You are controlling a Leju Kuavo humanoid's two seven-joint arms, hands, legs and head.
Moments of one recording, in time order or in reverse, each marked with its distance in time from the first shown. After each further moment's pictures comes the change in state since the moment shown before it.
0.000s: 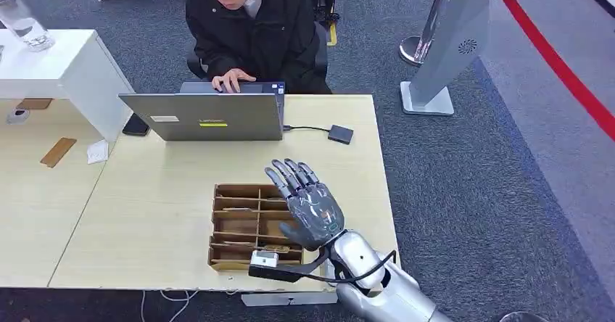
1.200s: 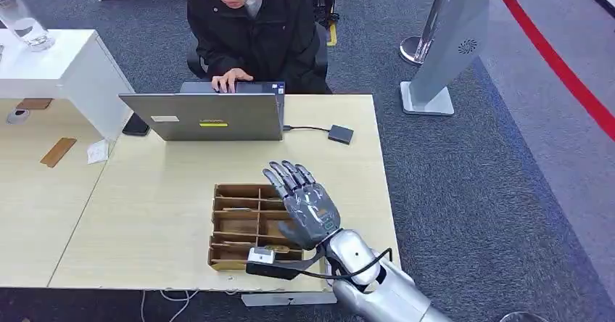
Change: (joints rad) left arm 0.000 0.000 -0.014 0.000 0.000 -0.001 0.000; right arm -0.022 0.019 0.010 0.058 -0.021 0.018 0.002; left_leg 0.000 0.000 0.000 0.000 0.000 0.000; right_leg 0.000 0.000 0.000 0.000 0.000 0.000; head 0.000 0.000
